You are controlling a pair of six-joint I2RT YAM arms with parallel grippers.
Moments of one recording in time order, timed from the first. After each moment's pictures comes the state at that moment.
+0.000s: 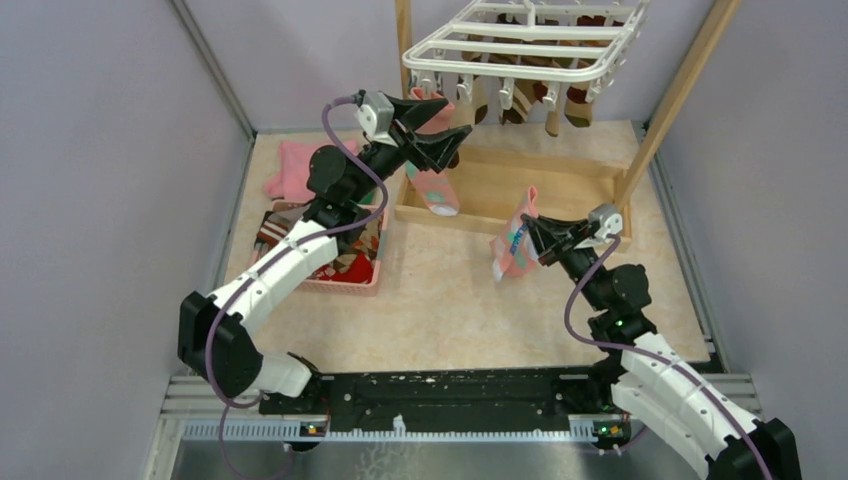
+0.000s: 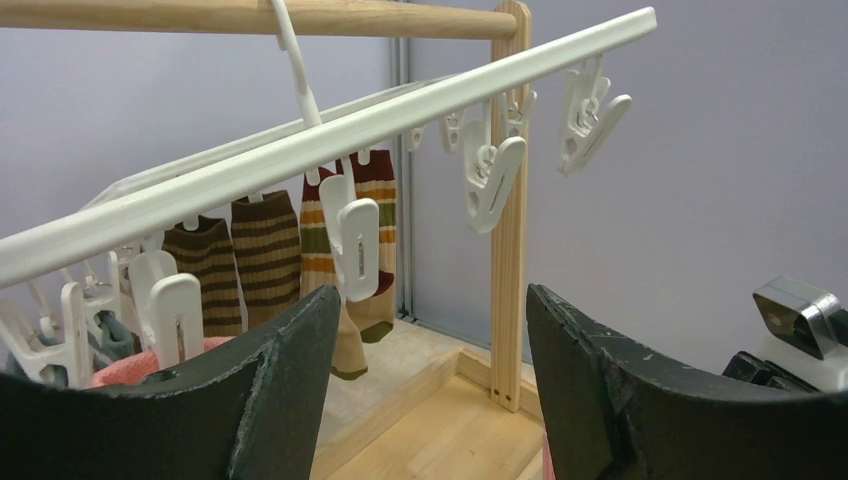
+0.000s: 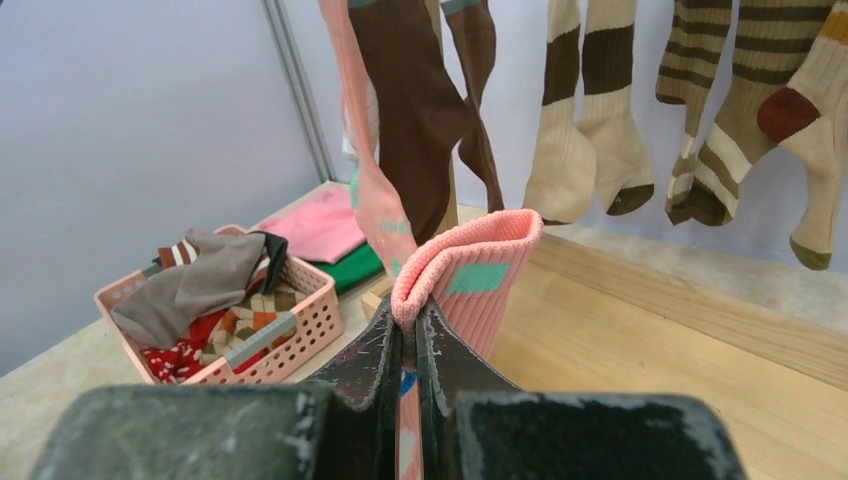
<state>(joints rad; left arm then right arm) -0.58 1.40 1.23 0.73 0.41 -0.23 0.45 0.67 0.31 0.69 -0.15 0.21</state>
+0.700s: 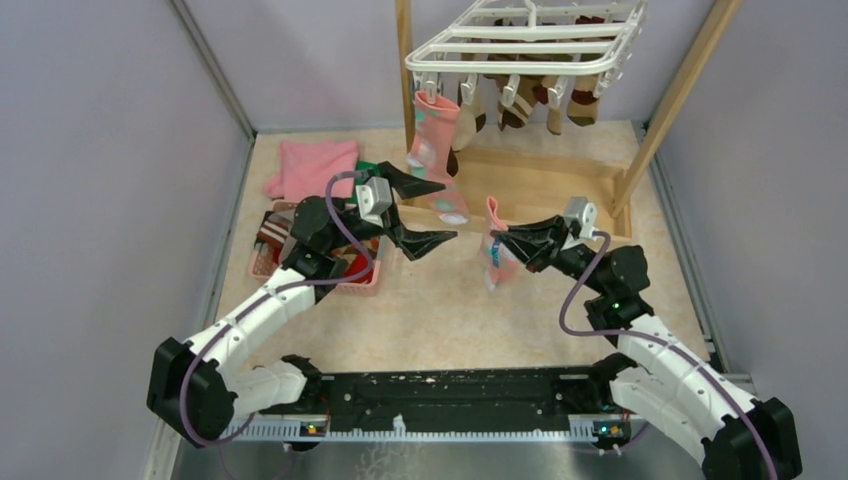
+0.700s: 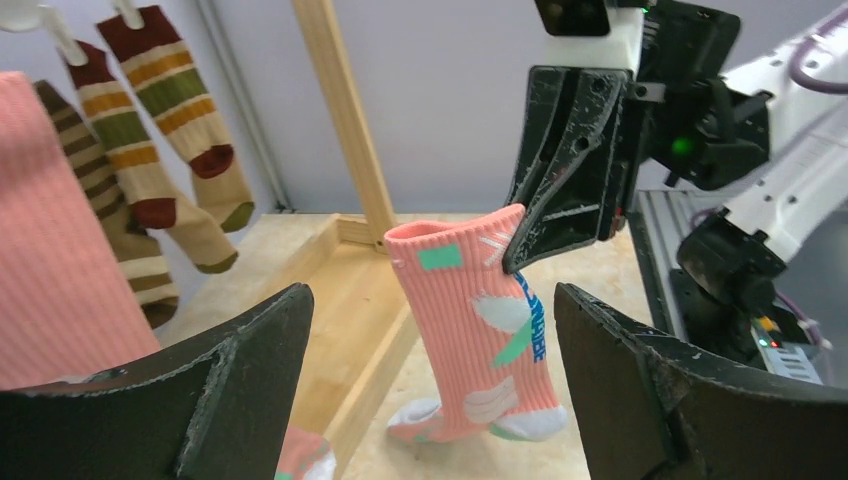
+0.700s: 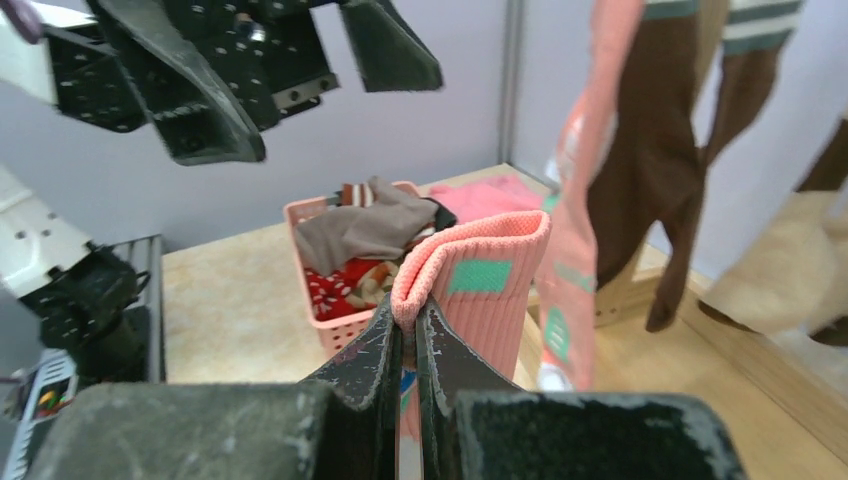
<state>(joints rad) -0.55 1.12 0.81 0.68 0.79 -0.11 0.45 0.78 0.42 0.73 -0.58 0.22</state>
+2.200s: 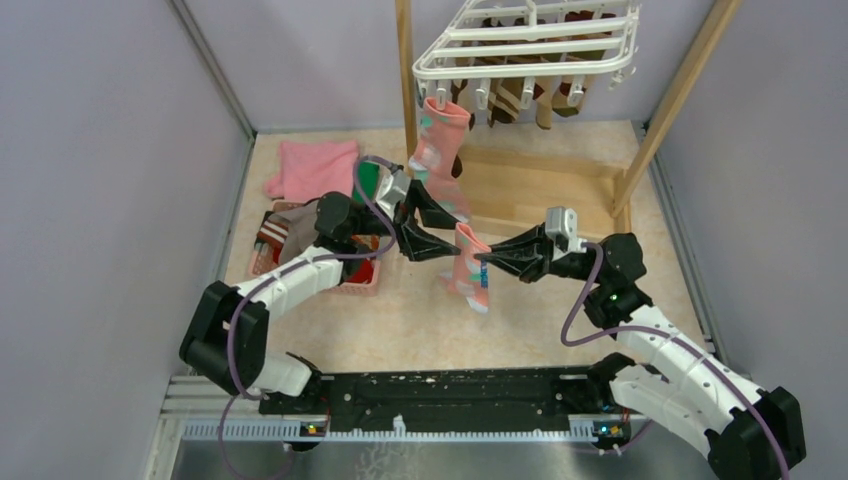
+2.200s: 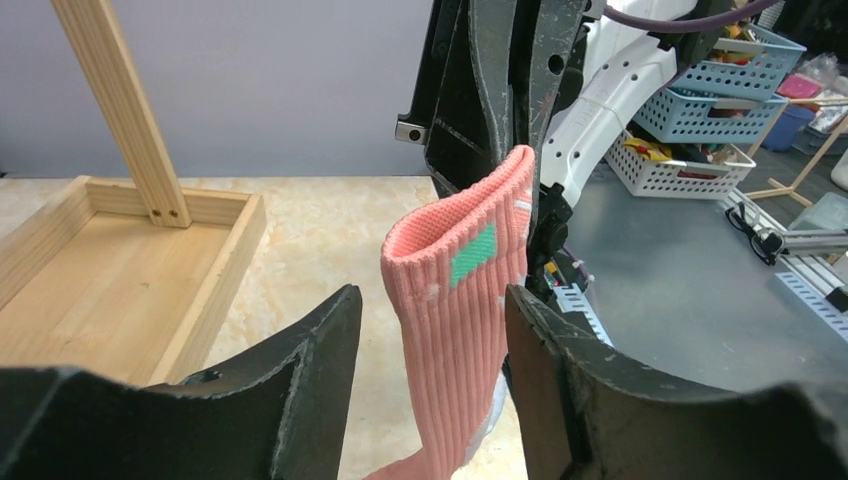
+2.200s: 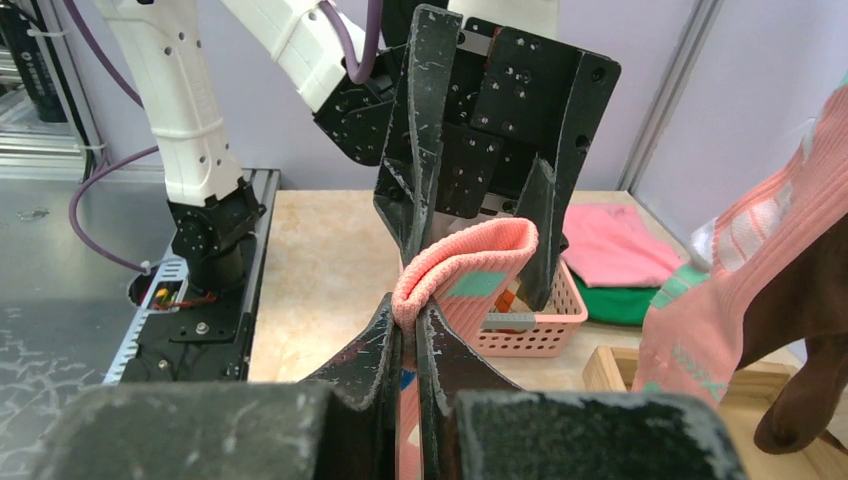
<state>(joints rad) -0.52 1.40 0.82 1.04 1.19 -0.54 0.53 0.83 0.54 0.66 -0.89 0.13</state>
